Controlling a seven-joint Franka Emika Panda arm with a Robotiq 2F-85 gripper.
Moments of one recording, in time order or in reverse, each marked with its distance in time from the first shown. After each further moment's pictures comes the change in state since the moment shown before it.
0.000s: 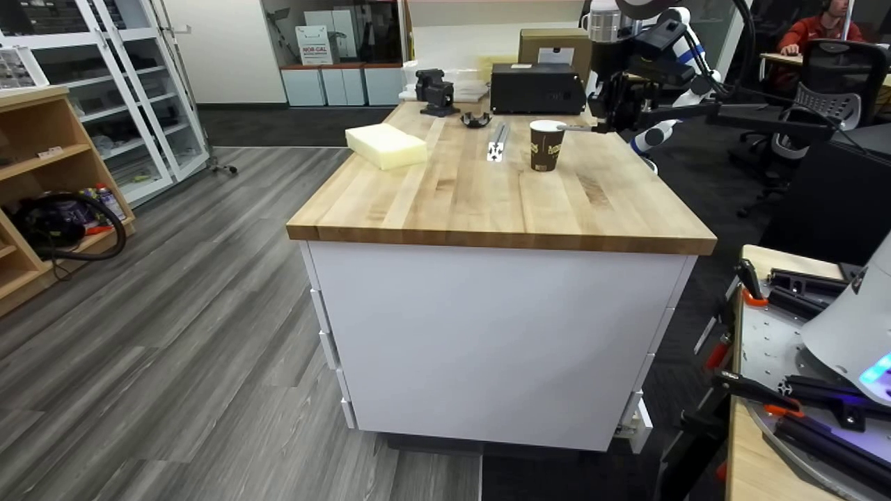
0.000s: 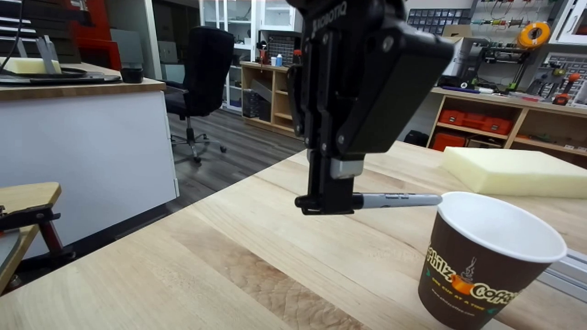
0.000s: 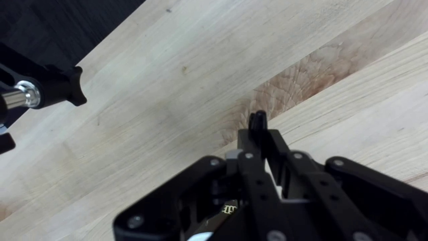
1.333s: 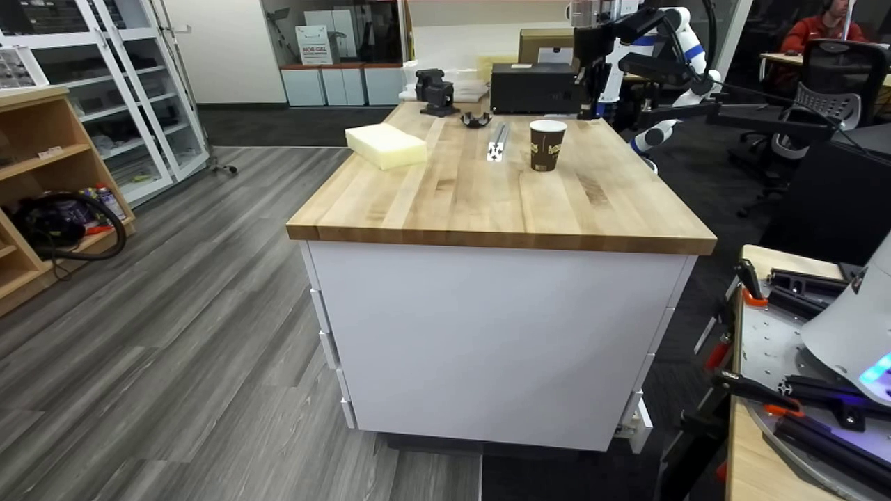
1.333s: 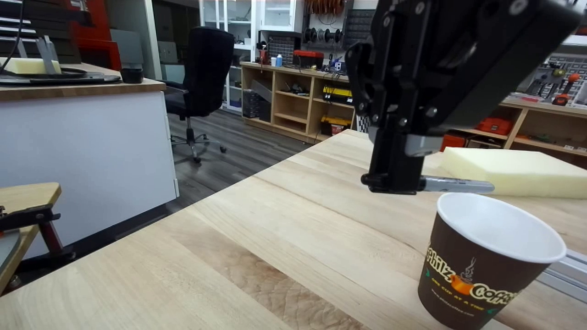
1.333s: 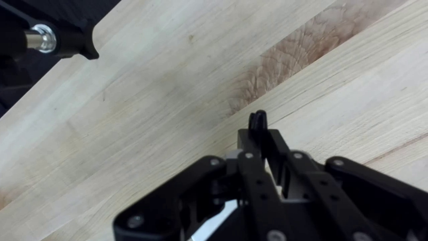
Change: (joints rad) arm -0.002 0.127 -0.005 0.218 0.085 -0.127 -0.060
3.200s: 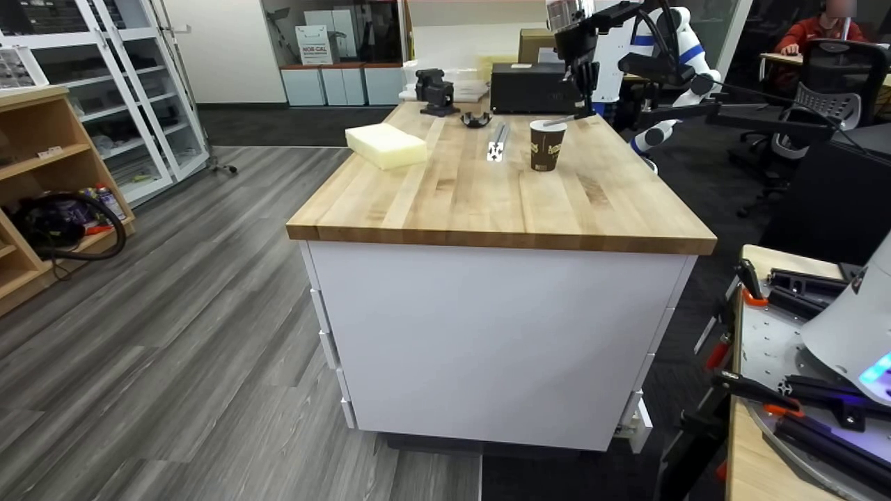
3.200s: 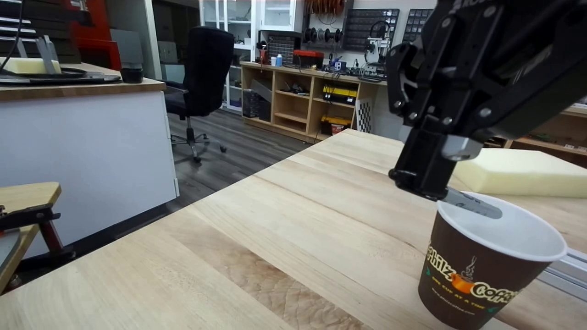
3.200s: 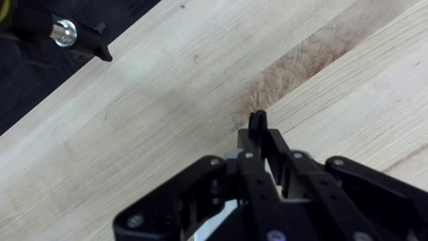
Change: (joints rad) arm -0.012 0.217 0.002 0.327 0.049 -0.329 -0.050
